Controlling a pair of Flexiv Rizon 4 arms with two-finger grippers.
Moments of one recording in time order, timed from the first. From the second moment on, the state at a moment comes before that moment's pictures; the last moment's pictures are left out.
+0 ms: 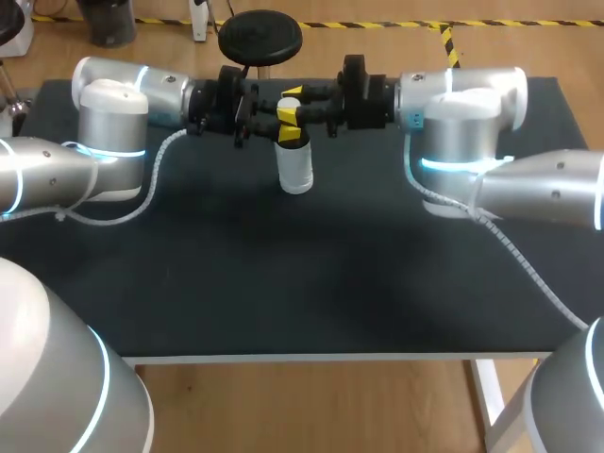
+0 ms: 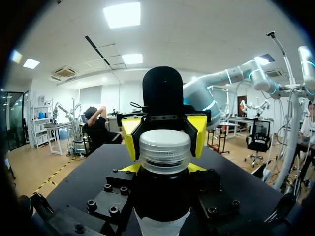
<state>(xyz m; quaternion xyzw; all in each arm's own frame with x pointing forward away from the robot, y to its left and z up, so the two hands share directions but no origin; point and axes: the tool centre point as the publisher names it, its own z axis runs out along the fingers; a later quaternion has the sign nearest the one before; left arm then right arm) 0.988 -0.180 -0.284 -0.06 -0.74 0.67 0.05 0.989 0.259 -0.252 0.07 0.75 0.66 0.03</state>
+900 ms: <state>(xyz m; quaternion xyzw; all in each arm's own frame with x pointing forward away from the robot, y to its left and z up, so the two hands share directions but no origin) 0.991 -0.181 -0.284 -0.06 -0.74 0.67 0.04 0.988 0.257 -0.245 -0.10 0.75 0.65 -0.08</state>
